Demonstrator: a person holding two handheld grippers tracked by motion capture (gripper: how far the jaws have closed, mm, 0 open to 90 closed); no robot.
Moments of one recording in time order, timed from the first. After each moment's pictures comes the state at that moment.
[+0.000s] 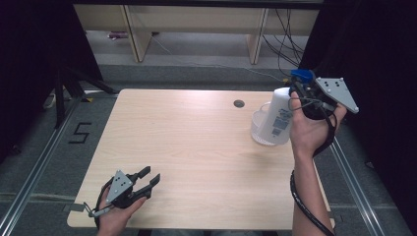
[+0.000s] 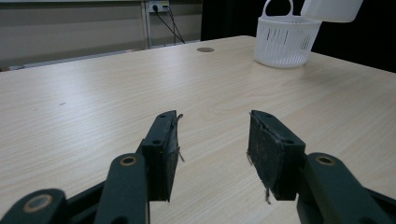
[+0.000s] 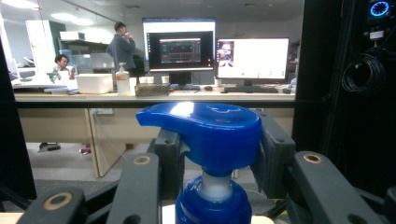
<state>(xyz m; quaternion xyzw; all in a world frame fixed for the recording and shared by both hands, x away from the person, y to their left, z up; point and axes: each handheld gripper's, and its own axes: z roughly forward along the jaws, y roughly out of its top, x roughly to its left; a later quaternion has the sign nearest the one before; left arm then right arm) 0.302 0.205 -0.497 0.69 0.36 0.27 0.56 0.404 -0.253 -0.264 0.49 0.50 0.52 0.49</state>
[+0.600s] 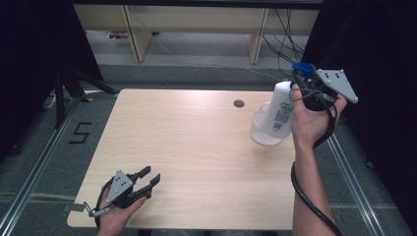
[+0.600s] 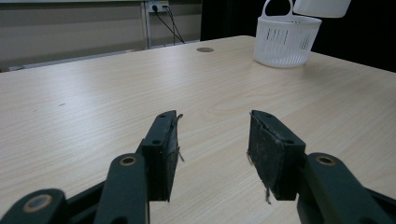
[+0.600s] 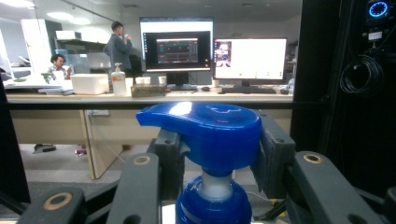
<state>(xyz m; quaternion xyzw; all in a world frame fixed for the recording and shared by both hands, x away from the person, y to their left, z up) 0.302 0.204 -0.497 0.69 0.36 0.27 0.56 0.424 -0.259 -0.259 0.49 0.49 0.52 0.50</state>
